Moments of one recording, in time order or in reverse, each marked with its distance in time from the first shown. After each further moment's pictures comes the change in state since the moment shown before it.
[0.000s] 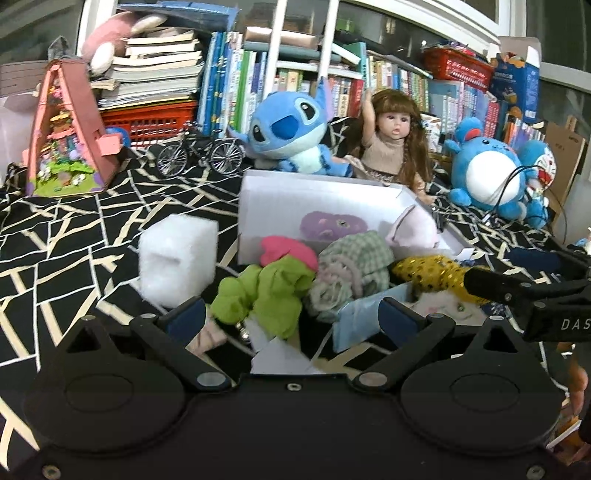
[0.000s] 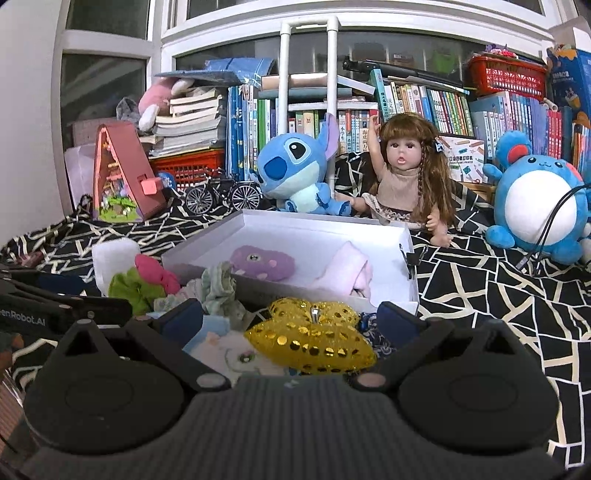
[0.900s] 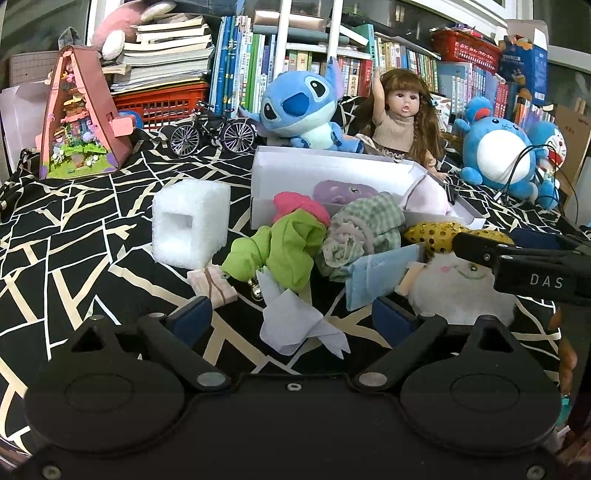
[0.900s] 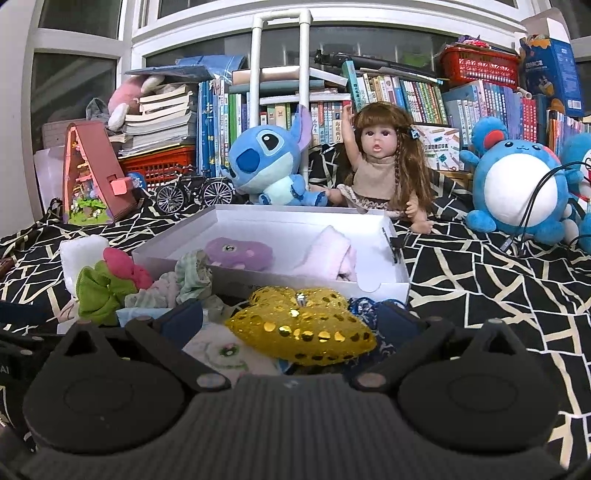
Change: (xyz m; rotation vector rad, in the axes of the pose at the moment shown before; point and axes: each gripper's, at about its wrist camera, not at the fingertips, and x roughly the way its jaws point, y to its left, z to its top) left arm -0.001 0.000 -0.024 0.010 0.037 0.035; right arm 0.017 0.005 -0.016 0.052 -0.010 -0.091
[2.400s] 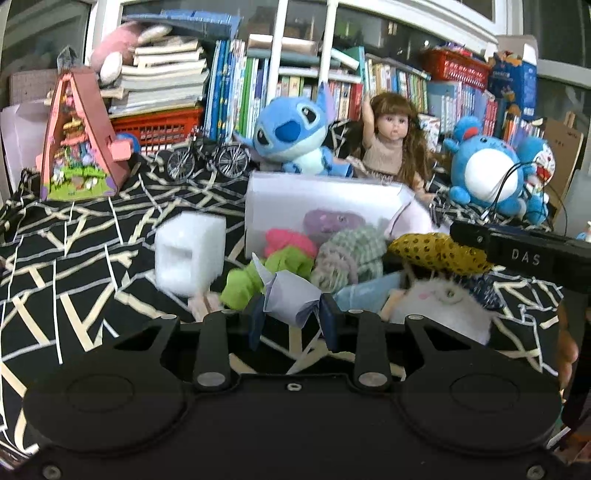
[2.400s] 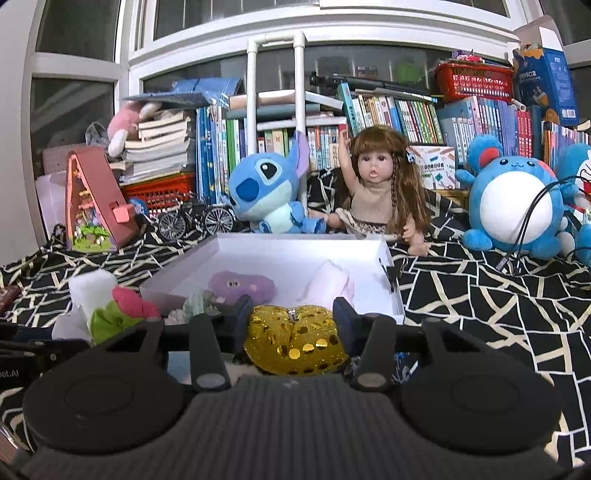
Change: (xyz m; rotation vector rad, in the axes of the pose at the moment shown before) left arm -0.028 -0.004 0.018 0.008 -0.063 -0.025; right arm -0.016 -0.001 0.025 0.033 -0.059 0.000
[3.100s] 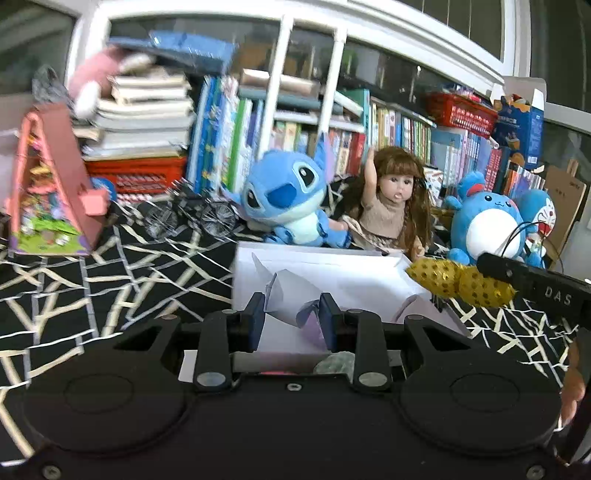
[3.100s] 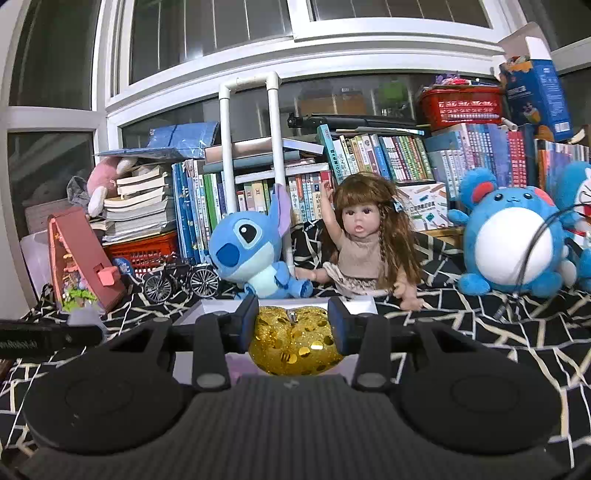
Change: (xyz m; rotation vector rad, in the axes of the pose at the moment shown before) left arm 0.059 0.015 0.103 -0.048 -0.043 -0.070; right arm 0.029 -0.027 0.065 0.076 -0.085 -0.011
